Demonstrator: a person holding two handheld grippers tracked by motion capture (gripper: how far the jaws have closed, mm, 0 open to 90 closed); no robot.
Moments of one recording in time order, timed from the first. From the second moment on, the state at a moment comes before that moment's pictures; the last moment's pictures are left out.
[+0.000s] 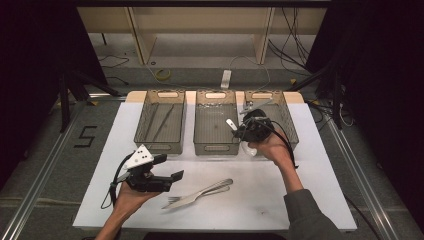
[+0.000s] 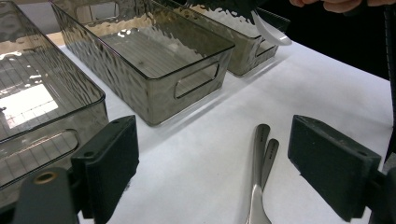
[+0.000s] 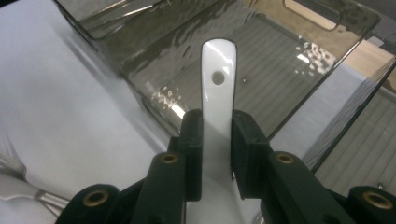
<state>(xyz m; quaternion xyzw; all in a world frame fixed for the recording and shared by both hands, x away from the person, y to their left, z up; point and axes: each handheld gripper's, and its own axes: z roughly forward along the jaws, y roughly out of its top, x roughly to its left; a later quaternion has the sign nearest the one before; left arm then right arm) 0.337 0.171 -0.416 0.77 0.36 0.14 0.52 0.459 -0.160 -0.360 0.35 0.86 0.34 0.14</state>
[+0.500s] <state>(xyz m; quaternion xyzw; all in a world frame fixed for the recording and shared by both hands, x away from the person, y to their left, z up) 0.337 0.172 -0.416 0.77 0.36 0.14 0.52 0.486 -0.142 -0.351 0.36 0.85 0.35 0.15</state>
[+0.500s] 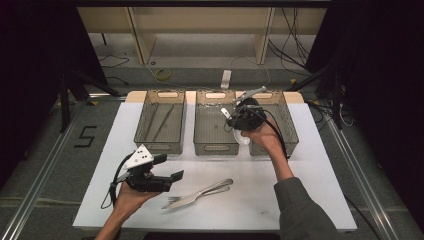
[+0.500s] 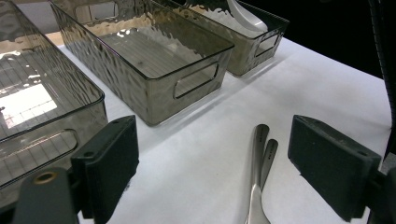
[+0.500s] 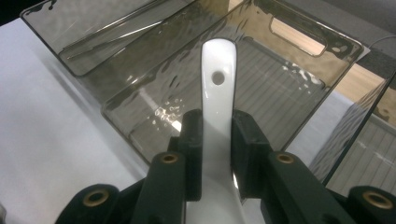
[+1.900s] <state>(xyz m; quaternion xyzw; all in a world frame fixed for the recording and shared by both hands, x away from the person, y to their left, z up) 0.336 0.170 -0.416 0.76 0.35 0.14 0.52 0.525 -0.118 -0.378 0.41 0.82 0.35 0.16</state>
